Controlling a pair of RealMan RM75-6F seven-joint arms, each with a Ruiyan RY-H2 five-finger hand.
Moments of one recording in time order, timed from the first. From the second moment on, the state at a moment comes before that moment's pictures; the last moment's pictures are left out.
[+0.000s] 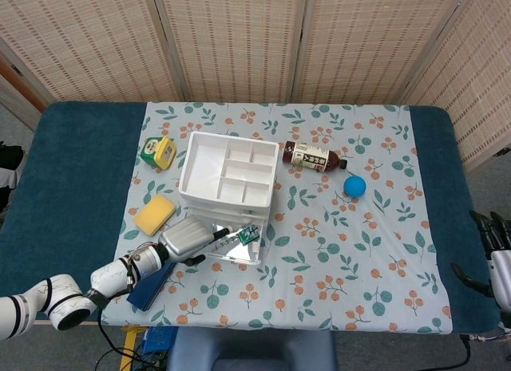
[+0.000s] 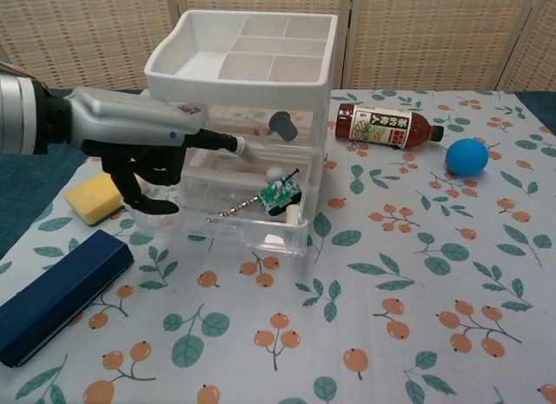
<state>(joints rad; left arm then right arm) -0.96 -1.18 -0.09 -1.72 1.46 0.61 0.08 0.01 -1.06 0.08 -1.57 -1.52 1.56 0.14</state>
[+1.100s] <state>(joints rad) -1.24 -1.23 -0.08 -1.69 1.14 0.37 0.20 0.01 -1.06 0.08 -1.55 -1.49 1.54 0.16</state>
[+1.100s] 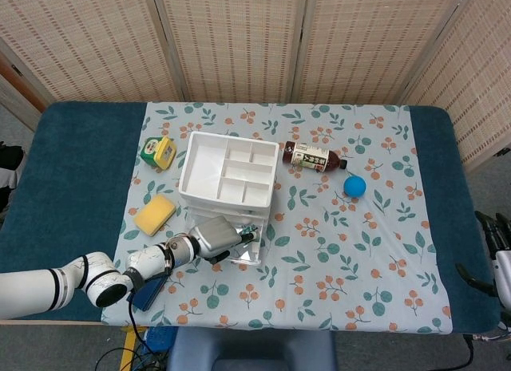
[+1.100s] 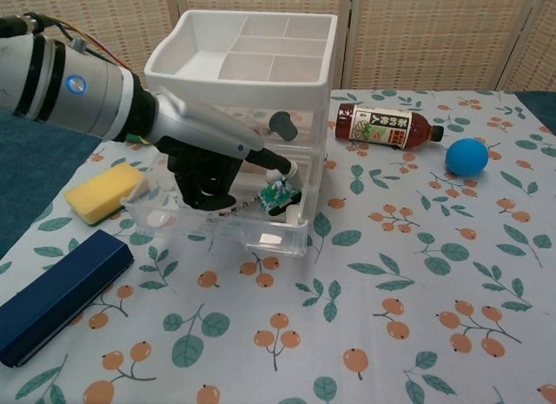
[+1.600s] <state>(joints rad) -1.30 -1.24 -0.02 -1.66 1.06 0.39 0.24 0.01 -1.07 0.08 -1.54 -1.49 1.54 0.16</state>
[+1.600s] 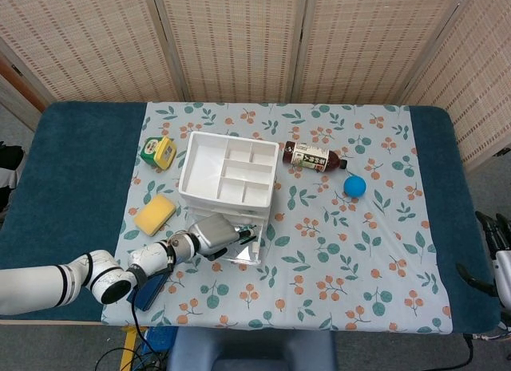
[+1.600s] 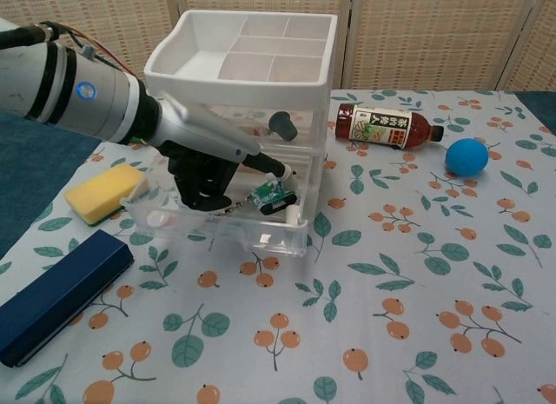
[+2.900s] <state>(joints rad) -1.21 -1.26 0.07 -1.64 1.32 0.75 0.39 0.00 -1.06 0.08 -1.55 -1.50 1.55 0.15</state>
